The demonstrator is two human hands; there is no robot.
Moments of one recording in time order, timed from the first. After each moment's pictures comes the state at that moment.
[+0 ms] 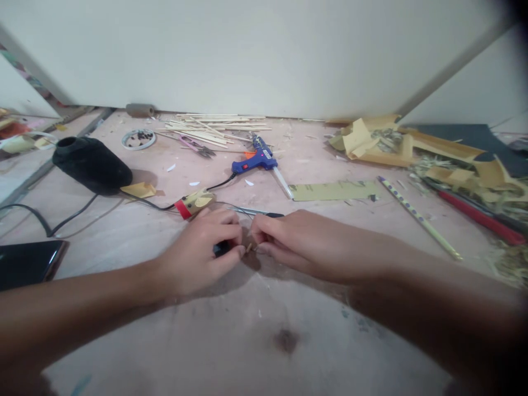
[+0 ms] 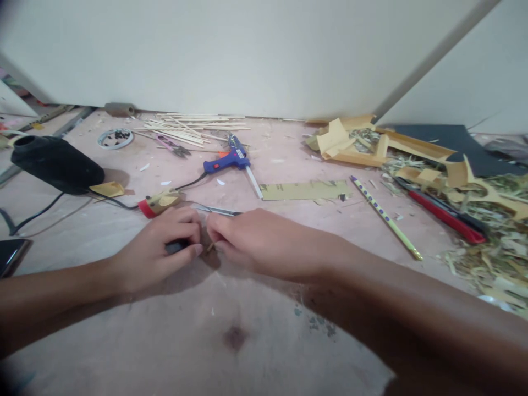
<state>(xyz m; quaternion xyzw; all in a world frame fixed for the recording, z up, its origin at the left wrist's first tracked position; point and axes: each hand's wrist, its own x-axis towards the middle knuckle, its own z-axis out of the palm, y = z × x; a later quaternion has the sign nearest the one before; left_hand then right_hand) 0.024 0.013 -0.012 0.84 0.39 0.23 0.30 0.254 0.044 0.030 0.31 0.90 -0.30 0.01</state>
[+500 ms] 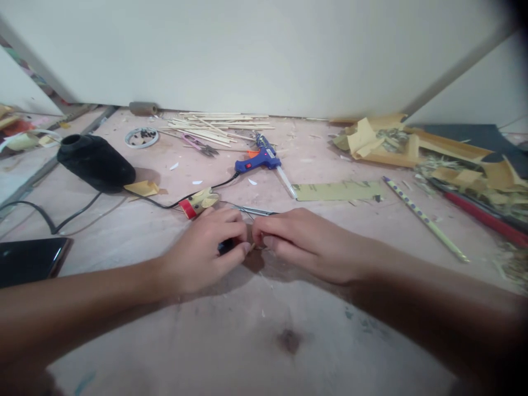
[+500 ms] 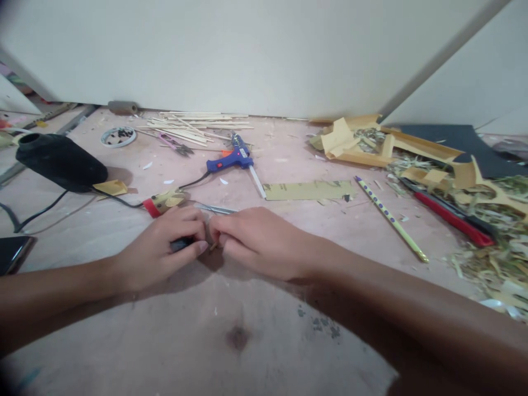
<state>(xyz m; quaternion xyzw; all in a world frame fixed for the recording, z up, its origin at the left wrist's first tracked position) 0.026 0.013 -0.011 0.83 0.39 0.23 0.32 0.250 0.047 0.016 0.26 0.91 -0.32 -0.06</state>
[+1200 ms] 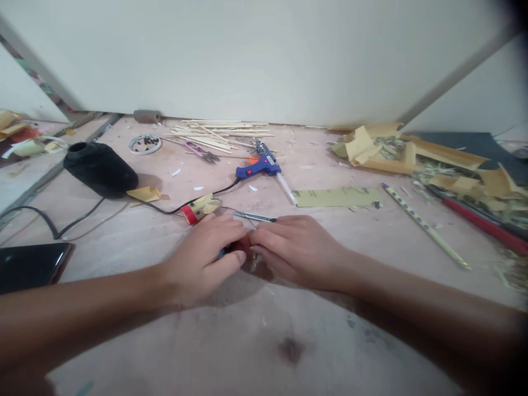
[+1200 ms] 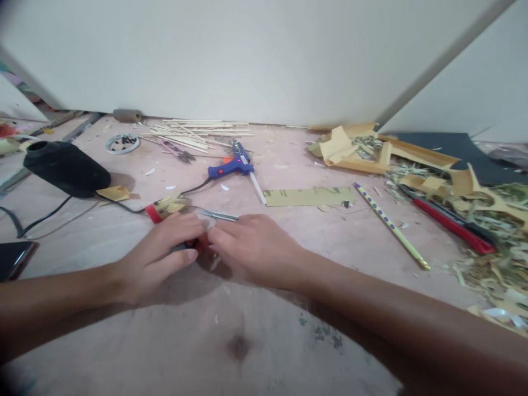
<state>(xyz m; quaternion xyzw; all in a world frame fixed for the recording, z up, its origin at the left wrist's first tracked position) 0.023 0.012 -0.010 0.84 0.39 0.22 0.32 0.246 0.041 -0.017 0.21 0.96 -0.05 -0.17</state>
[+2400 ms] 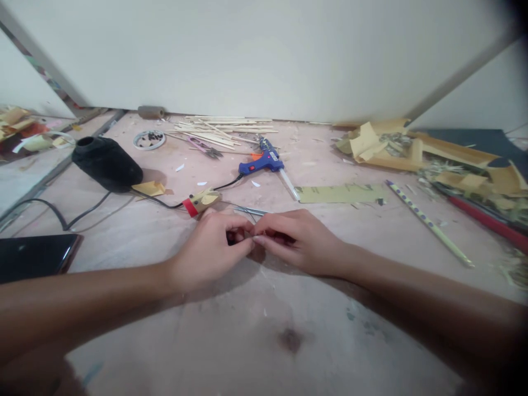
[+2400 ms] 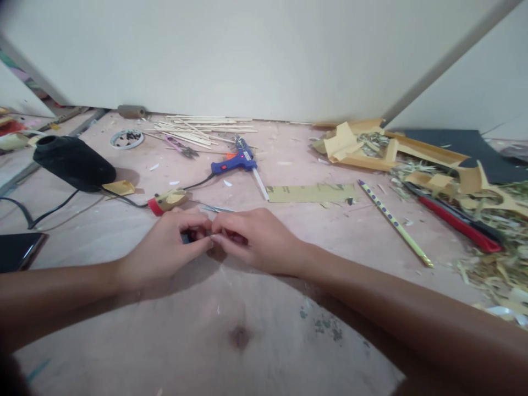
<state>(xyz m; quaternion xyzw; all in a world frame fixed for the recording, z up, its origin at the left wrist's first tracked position) 0.040 0.010 -0.009 0.74 0.49 0.27 0.38 0.247 0.048 -0.023 0.25 0.90 -0.28 -0.23</state>
